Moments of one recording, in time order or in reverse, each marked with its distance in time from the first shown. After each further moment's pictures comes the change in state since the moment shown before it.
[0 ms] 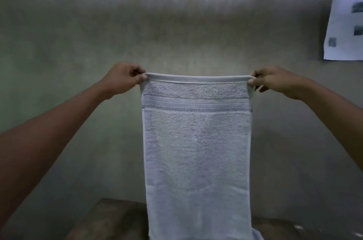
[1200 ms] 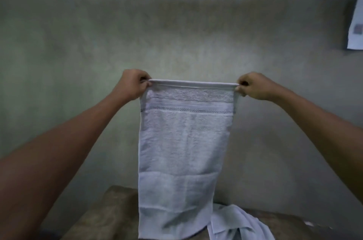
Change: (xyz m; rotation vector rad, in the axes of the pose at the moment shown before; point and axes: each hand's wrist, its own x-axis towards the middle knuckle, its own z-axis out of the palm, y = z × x) left_hand -0.011 -0.038 0.024 0.418 0.103 0.035; right_hand 0.042 0.006 0.069 -0.462 -0.007 -0.125
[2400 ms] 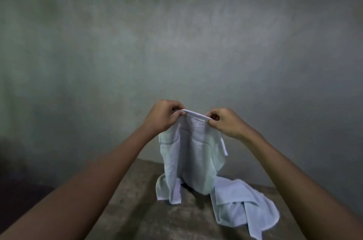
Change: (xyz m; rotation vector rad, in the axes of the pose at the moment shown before) left_hand -0.121 0.009 0.142 -0.359 -0.219 -0.034; right_hand -0.047 -0.039 0.201 0.424 -0.184 -0.011
